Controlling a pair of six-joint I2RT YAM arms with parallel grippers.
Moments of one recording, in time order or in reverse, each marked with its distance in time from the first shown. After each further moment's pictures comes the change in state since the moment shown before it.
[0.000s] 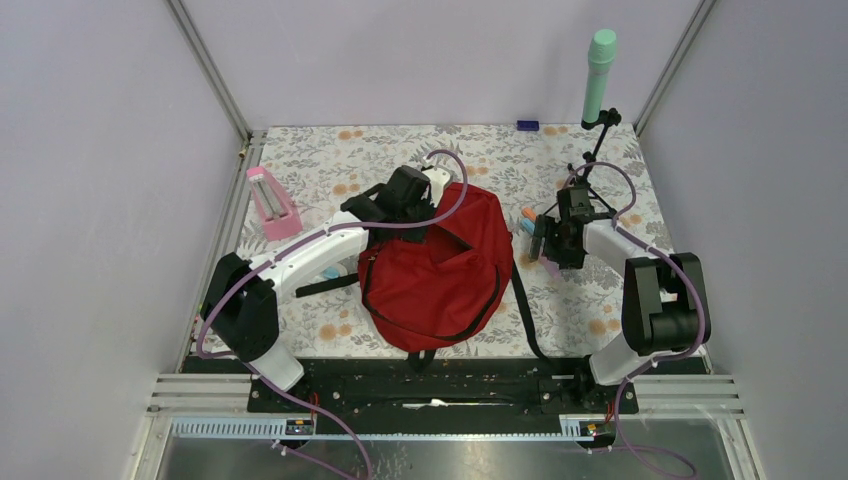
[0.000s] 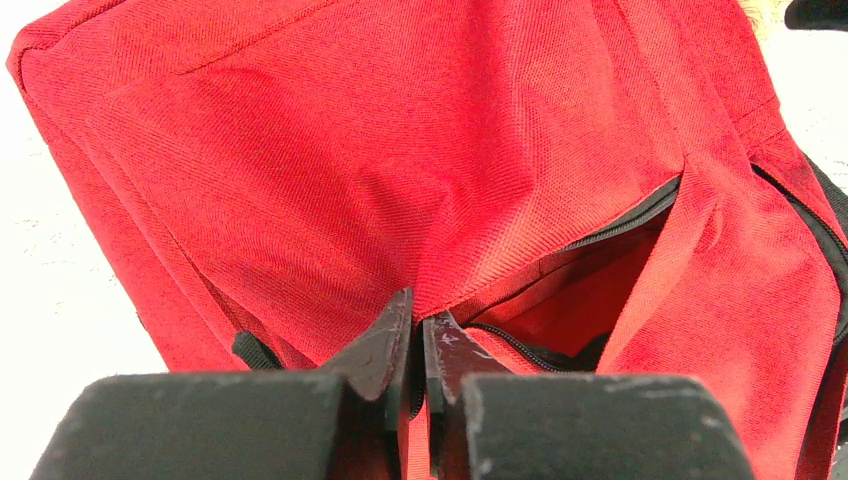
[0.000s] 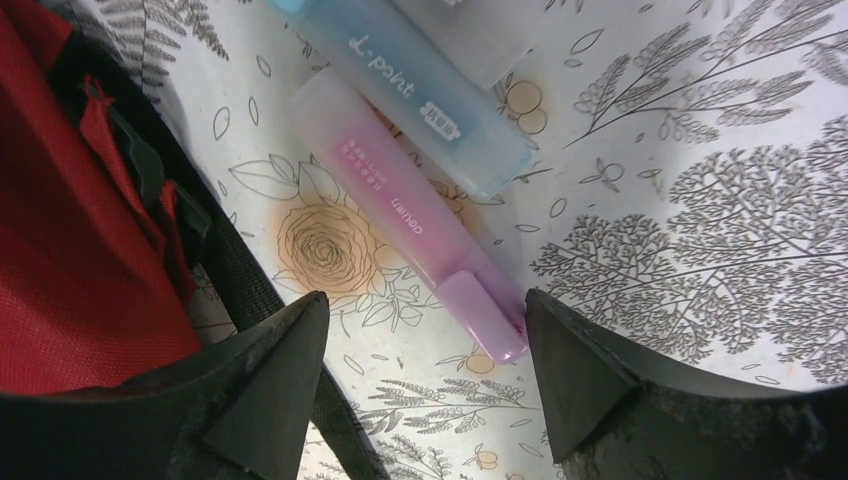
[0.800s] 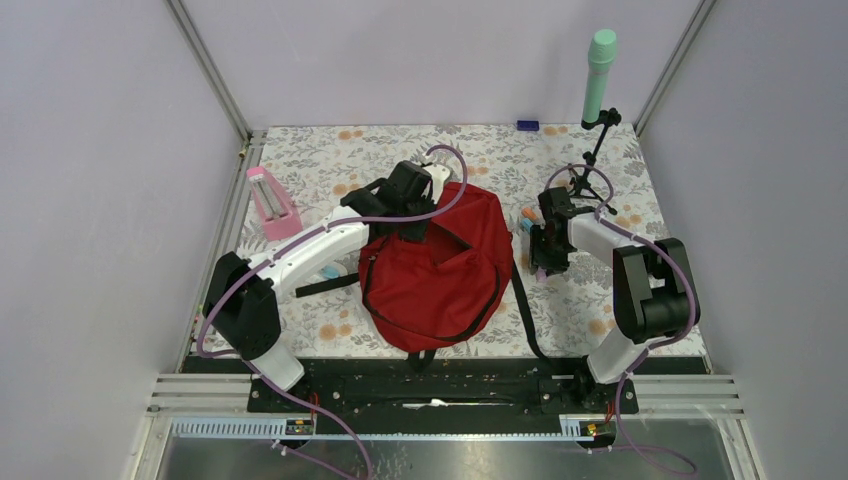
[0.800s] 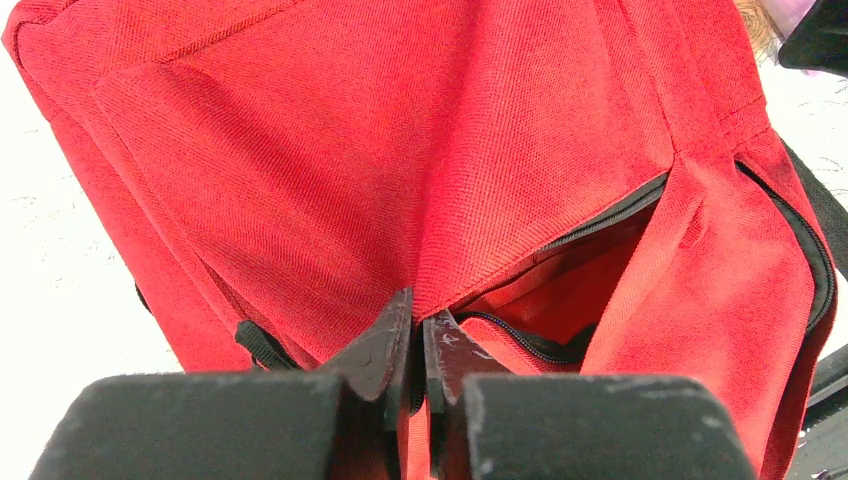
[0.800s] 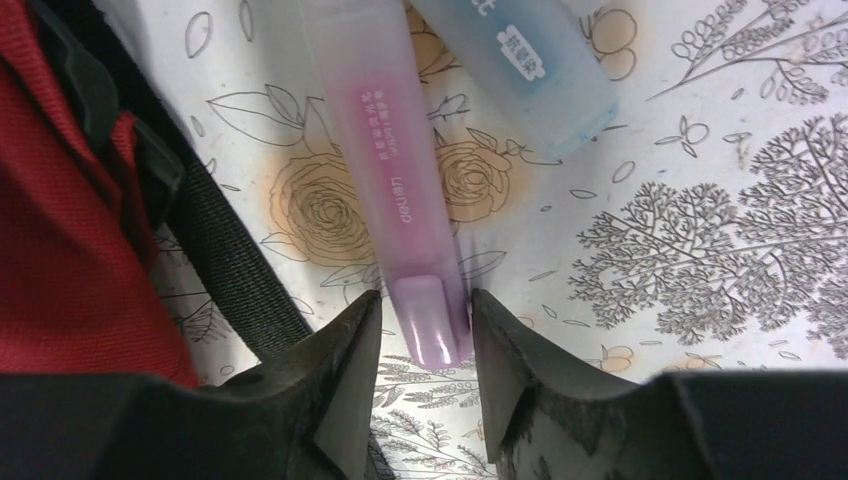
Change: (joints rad) left arm 0.000 0.013 0.066 -0.089 -0.001 -0.030; right arm 0.086 0.085 0.061 -0.128 0.029 -0.036
